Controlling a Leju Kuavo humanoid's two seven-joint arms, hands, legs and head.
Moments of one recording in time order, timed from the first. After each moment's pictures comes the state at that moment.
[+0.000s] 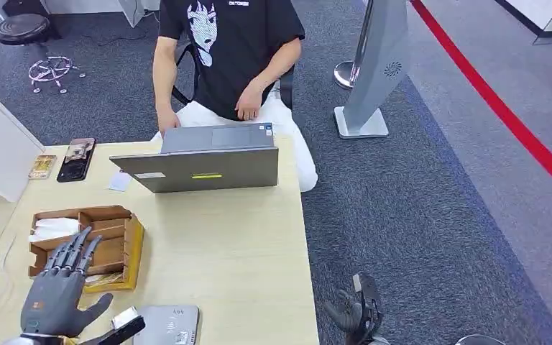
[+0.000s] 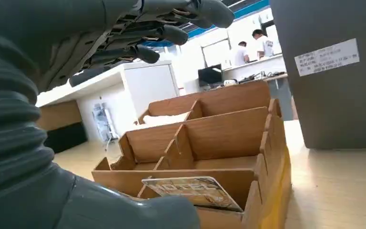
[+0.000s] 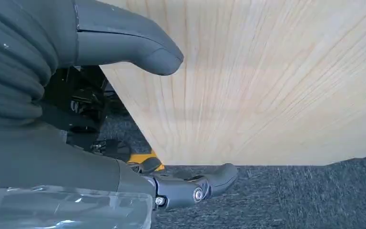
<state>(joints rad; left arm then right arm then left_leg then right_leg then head) 0.16 0.46 -0.41 -1.67 -1.08 0.23 0.03 -0.09 0.03 0.15 -0.59 -0.32 -0.03 -0.21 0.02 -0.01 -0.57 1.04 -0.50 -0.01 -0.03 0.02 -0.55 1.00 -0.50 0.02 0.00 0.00</state>
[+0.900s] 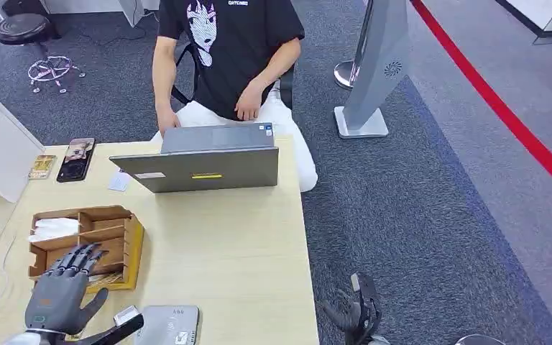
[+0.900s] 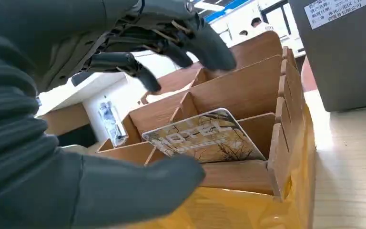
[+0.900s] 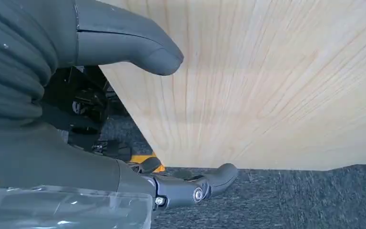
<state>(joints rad) 0.12 0.45 -0.41 -1.56 -1.12 0.22 0.03 -0.10 0.03 0.15 -0.59 -0.30 -0.02 -0.20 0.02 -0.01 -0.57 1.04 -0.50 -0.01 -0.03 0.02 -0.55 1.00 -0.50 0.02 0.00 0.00</state>
